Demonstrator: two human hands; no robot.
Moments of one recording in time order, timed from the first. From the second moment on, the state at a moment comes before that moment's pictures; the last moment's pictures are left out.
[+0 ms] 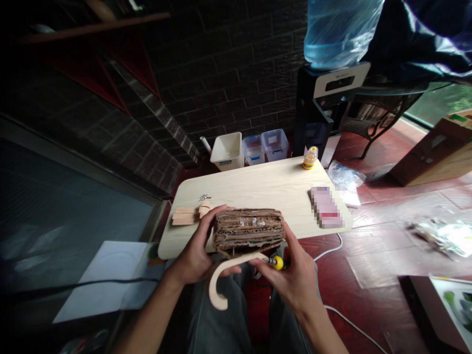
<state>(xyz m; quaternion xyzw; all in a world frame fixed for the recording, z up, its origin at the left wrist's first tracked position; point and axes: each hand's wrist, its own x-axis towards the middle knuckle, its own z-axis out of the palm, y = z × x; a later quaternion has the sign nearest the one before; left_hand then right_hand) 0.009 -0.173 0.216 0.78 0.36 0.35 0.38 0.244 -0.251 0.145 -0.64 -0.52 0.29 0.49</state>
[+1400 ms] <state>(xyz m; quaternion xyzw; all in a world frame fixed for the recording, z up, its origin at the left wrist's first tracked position) 0.016 0.014 0.035 0.59 0.46 0.42 0.52 0.245 -0.012 0.112 -0.73 -0.50 0.32 0.33</state>
